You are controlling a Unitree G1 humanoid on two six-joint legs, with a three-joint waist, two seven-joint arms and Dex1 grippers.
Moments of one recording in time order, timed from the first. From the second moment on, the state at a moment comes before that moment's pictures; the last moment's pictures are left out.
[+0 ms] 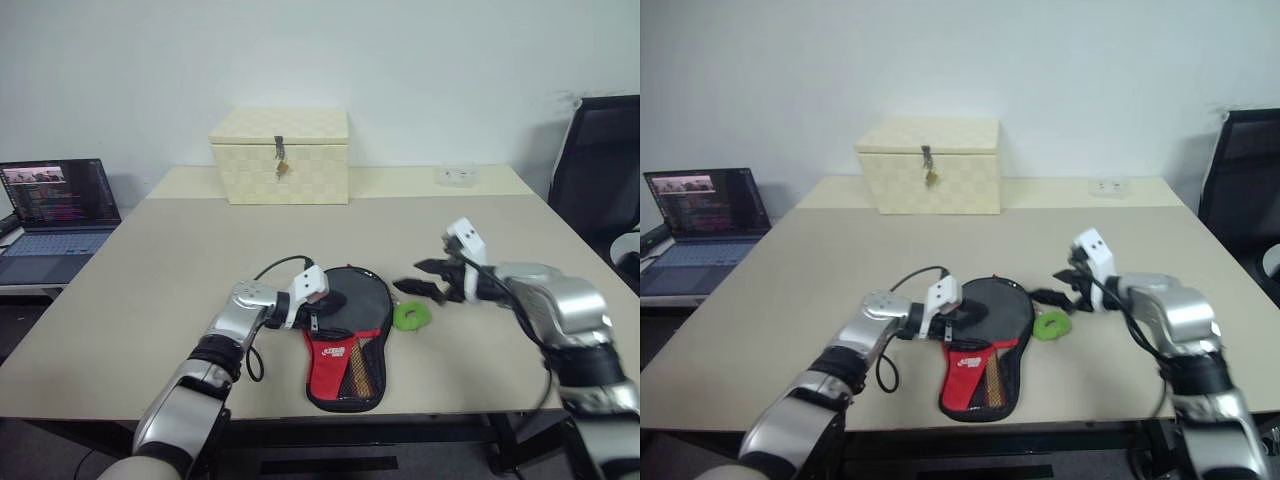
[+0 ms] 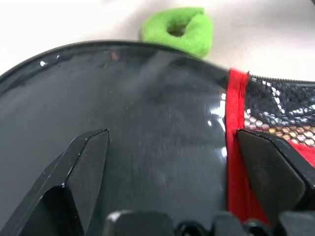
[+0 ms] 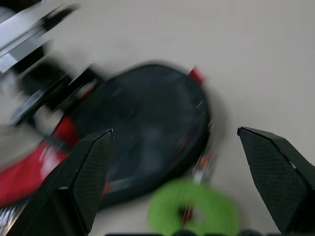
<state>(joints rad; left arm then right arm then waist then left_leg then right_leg) -0.93 0.35 -0.23 0.97 -0.04 -0.21 -1.26 -0.66 -0.63 0.00 -0.14 0.38 1.00 0.89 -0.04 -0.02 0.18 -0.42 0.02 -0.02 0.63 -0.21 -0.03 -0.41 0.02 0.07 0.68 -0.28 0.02</state>
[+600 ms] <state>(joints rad) -0.98 0.32 -0.22 1.11 -0.01 -0.31 -1.24 -0.58 -0.63 0.33 -0.02 0.11 0.64 0.83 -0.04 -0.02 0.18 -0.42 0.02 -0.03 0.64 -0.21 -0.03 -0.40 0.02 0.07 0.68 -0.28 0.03</state>
